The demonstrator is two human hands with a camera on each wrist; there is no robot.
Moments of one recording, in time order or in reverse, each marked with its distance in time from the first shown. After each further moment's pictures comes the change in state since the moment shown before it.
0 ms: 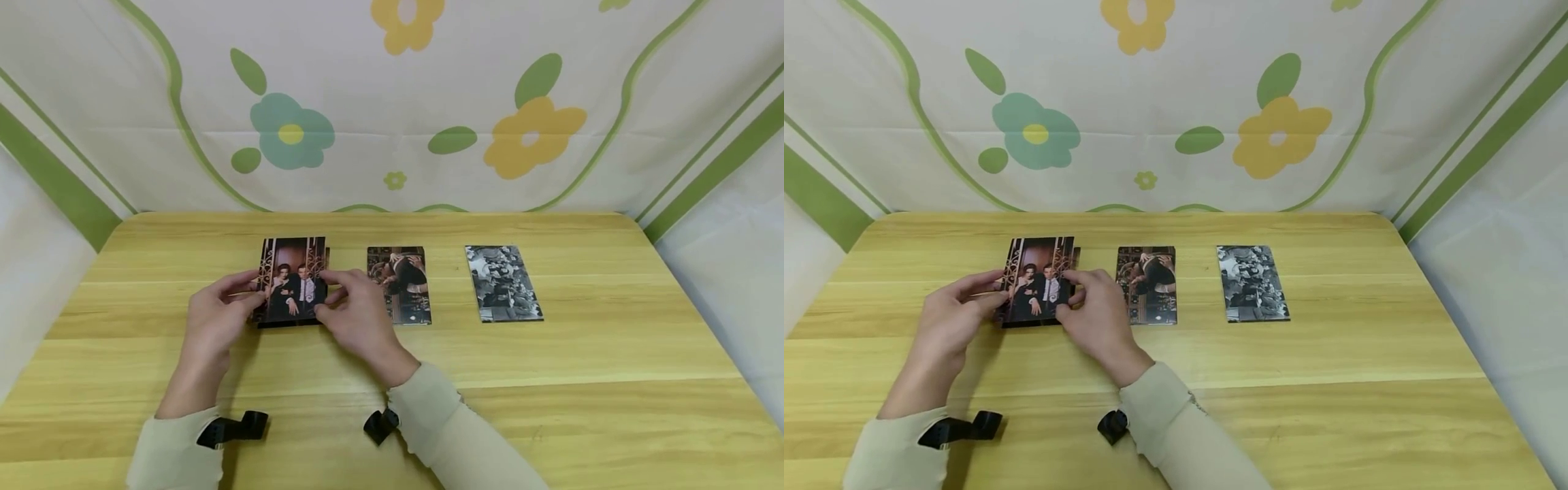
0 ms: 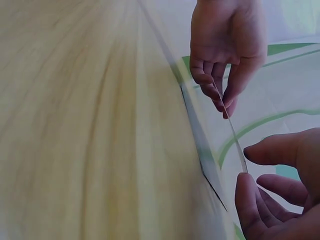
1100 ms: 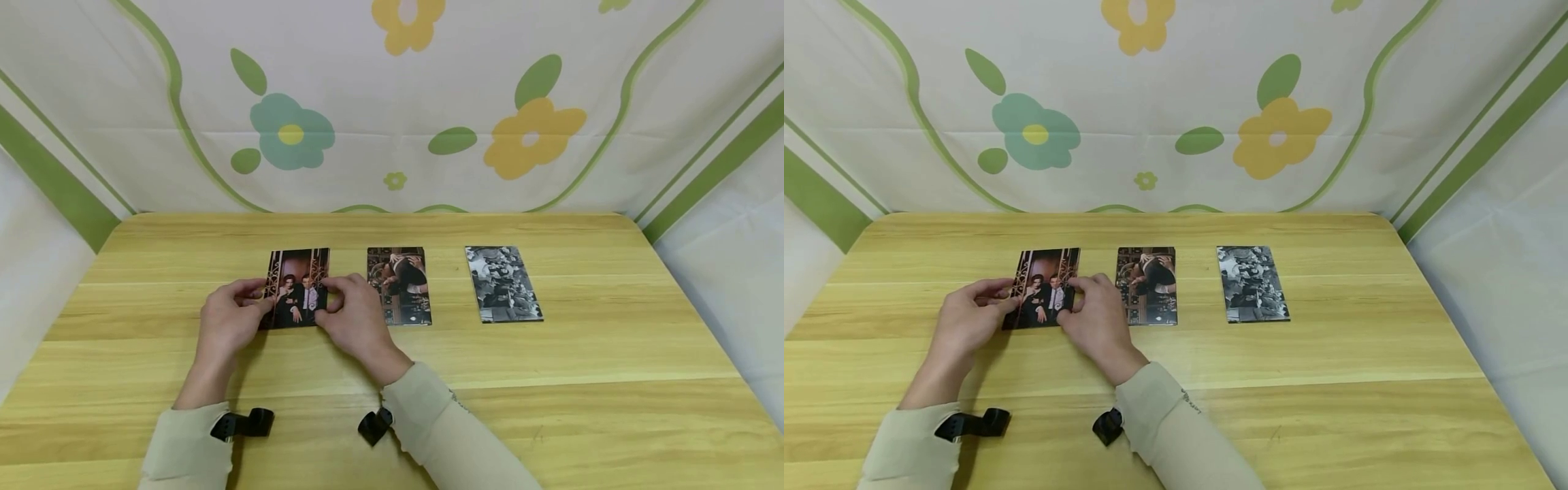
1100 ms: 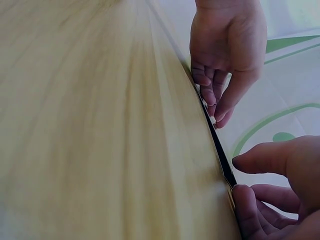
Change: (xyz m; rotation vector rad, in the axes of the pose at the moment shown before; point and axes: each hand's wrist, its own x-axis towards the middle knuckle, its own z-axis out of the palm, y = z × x) left_hand 0.009 -0.009 0.010 0.230 0.011 0.034; right_hand 0.007 0.008 0.011 -0.172 0.002 0.070
